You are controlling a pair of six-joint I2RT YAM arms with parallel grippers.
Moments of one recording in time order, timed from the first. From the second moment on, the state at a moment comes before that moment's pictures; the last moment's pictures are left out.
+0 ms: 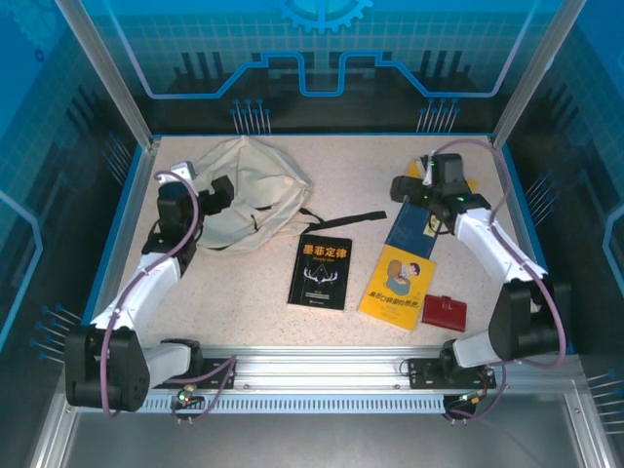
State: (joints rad) left arm -0.02 1.17 0.76 0.06 -0.03 -0.41; right arm 0.16 1.46 1.11 -0.43 -0.02 0.32
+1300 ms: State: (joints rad) left arm -0.02 1.53 1.00 -0.40 0.14 -0.58; right arm 0.79 2.08 1.54 -0.99 0.12 0.44
